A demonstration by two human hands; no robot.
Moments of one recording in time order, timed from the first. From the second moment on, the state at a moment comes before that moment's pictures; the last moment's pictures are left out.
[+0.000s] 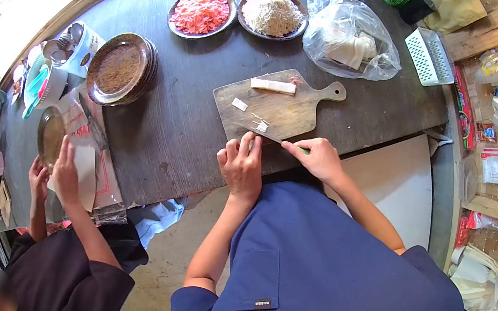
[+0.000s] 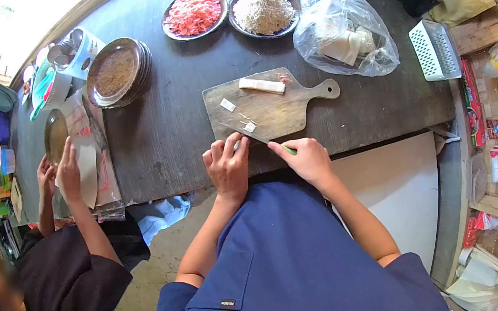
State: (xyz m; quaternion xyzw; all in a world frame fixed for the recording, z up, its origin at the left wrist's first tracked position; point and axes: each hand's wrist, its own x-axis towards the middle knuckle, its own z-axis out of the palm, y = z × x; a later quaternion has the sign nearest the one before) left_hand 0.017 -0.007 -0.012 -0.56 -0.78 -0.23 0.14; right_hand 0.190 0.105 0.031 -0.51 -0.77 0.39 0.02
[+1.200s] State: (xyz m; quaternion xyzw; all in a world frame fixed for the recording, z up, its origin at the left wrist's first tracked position) left_hand 0.016 -0.008 -0.016 -0.56 -0.78 -0.24 0.13; right_hand 0.197 0.107 0.040 -0.52 -0.76 0.39 0.00
